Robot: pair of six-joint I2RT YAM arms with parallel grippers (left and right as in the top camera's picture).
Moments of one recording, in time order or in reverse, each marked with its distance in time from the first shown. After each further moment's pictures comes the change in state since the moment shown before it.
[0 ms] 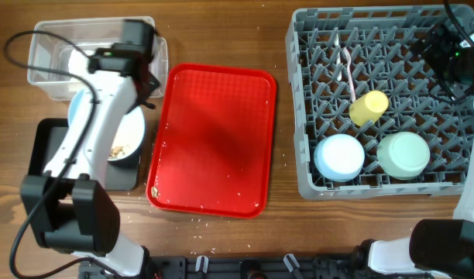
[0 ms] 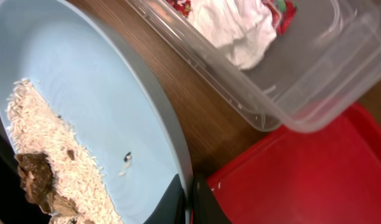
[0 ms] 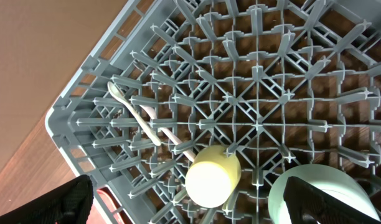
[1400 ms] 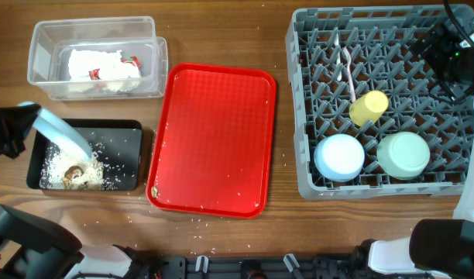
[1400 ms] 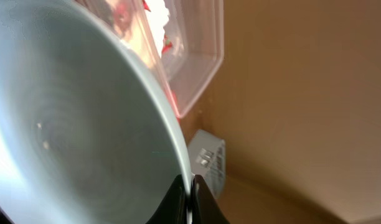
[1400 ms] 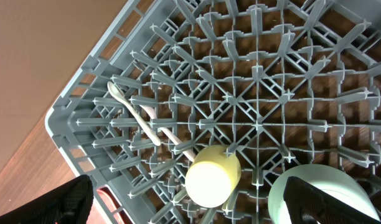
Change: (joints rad) left arm 1.012 -0.077 -0.051 -0.109 1.372 0.490; right arm 0.000 0.000 0.000 0.000 0.000 0.000
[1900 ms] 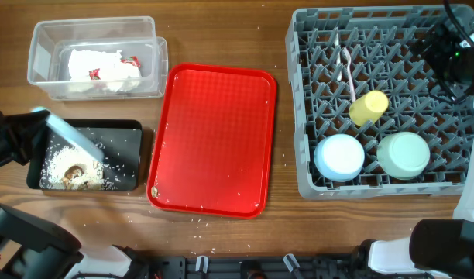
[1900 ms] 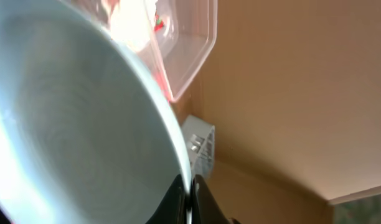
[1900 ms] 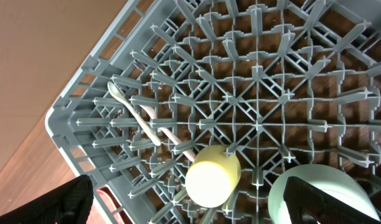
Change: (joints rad) left arm 0.020 0.000 -0.077 -0.019 0.076 0.089; right arm 0.000 0.000 0.000 0.000 0.000 0.000
